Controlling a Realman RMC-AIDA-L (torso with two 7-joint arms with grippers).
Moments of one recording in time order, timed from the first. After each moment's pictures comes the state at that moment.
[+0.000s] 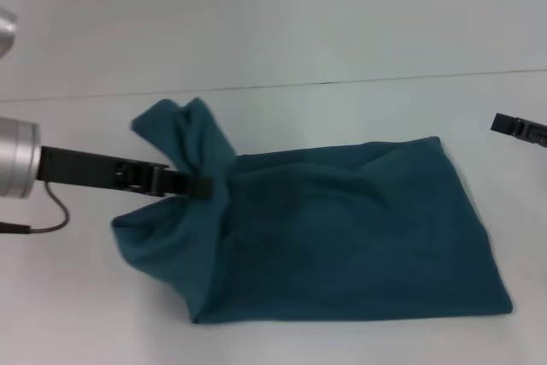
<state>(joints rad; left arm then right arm) -0.70 -2.10 0.72 1.04 2.24 1.72 -2.31 0.47 2.00 -0.30 -0.71 -2.06 -1.43 1.91</state>
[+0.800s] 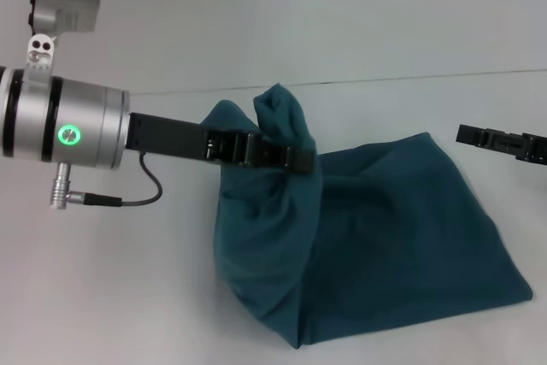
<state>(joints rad) -0.82 -2.15 0.75 0.96 2.12 1.72 -2.37 0.50 1.99 -0.40 -0.68 -2.06 -1.43 1.88</state>
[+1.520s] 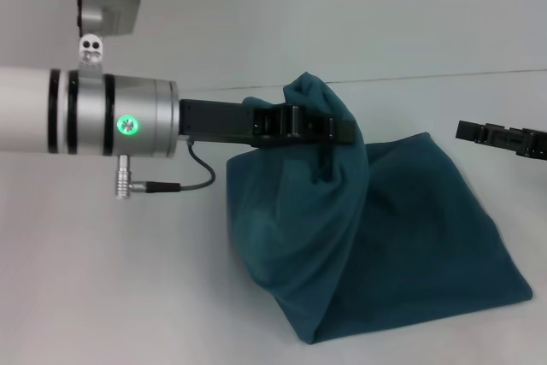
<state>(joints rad) -0.86 -2.16 0.81 0.79 1.99 1.55 -2.35 0.51 1.98 -0.41 -0.69 -2.06 -1.43 1.88</state>
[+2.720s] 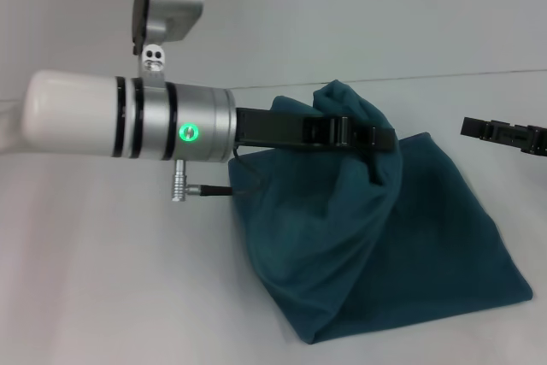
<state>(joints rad) -0.90 -2.17 0.99 0.69 1.88 1.37 -2.30 0.51 1.98 -0.40 -0.70 -2.06 -1.43 1.88</state>
